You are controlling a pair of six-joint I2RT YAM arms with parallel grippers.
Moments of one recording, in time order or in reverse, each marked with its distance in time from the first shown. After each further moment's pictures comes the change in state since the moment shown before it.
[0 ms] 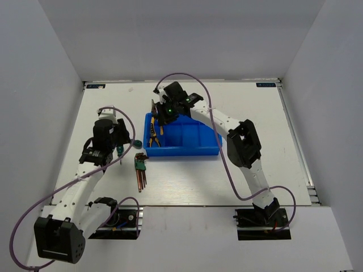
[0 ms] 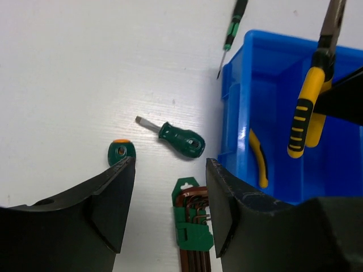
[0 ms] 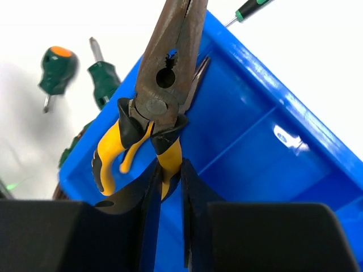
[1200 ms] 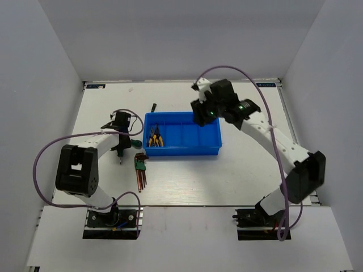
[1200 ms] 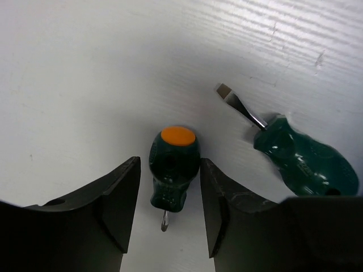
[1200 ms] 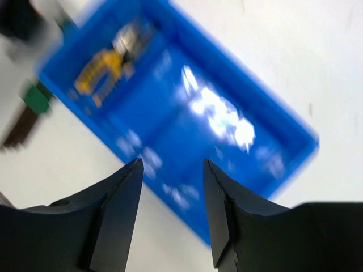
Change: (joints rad) left arm 0.002 0.629 0.194 -0.177 -0.274 -0.046; right arm -0.105 -0.661 -0.488 -0.002 0.142 -0.245
